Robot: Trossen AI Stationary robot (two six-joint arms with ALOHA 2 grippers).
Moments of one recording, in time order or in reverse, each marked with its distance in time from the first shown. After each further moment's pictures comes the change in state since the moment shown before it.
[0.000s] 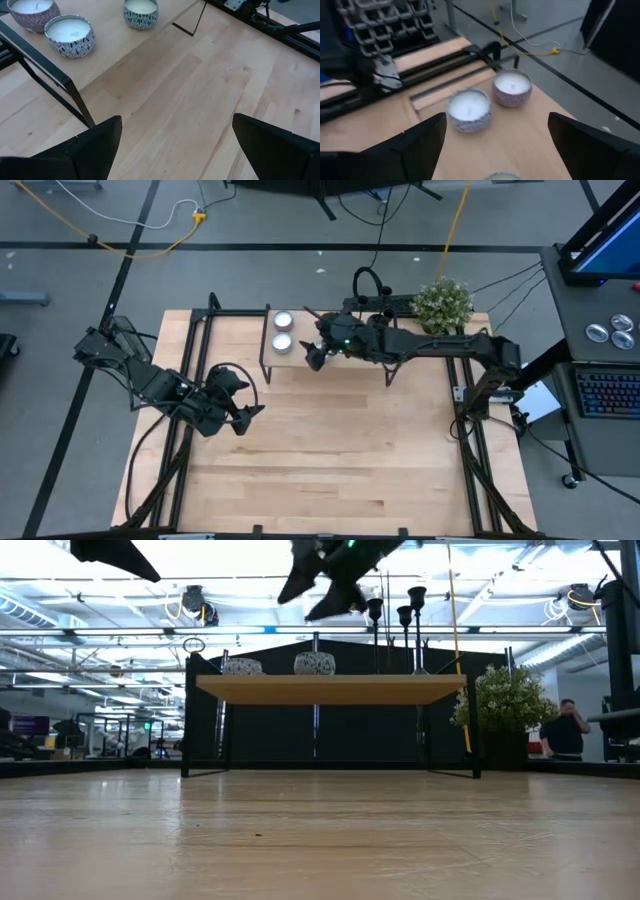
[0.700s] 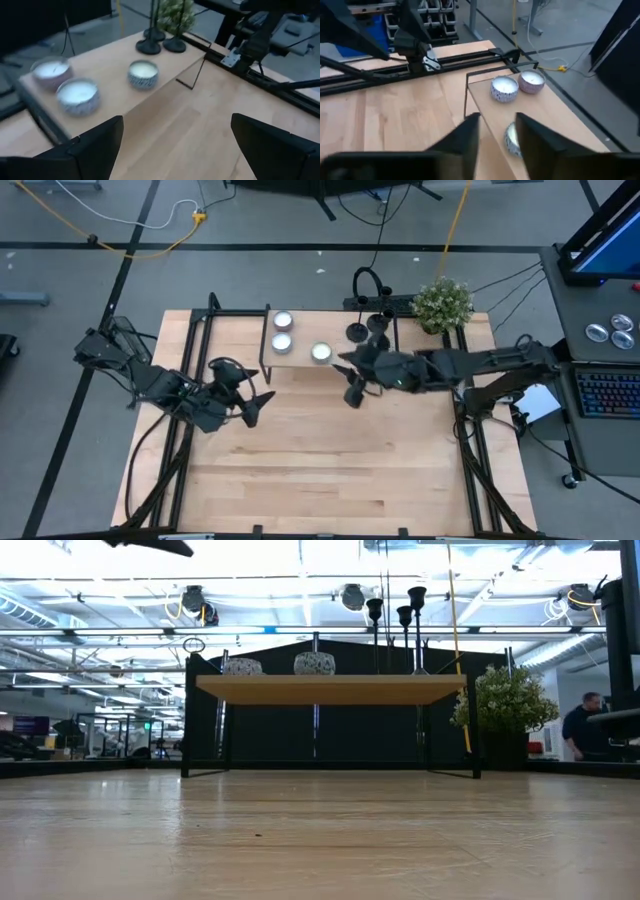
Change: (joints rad) left arm 0.025 0.021 0.000 0.232 -0.215 0.142; right arm 0.307 -0.284 -0.024 -0.300 0.202 -0.027
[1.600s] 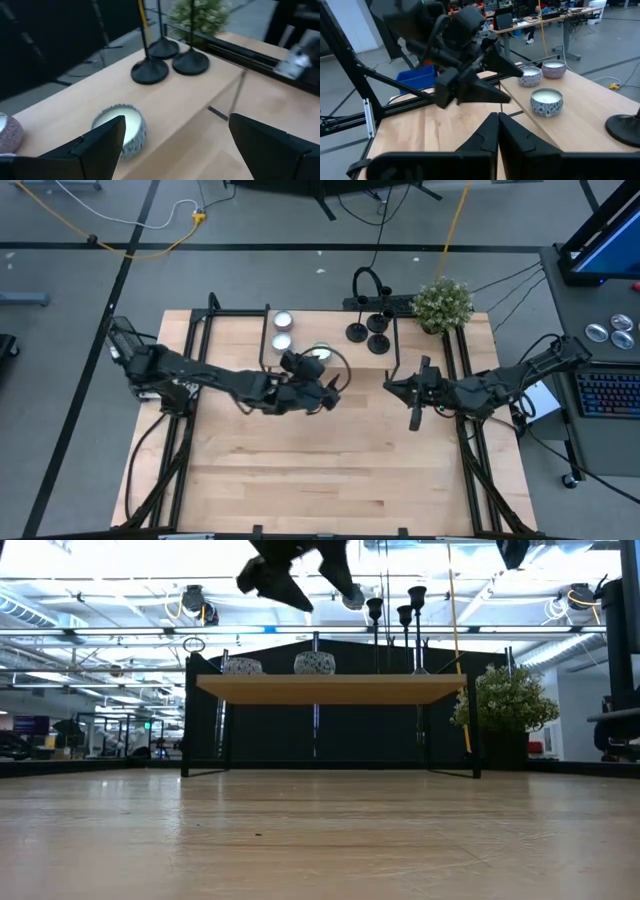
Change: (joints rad) left arm 0.325 0.586 0.276 0.388 0.038 0.352; right arm 0.264 -0.602 -0.734 0.434 0.108 0.117
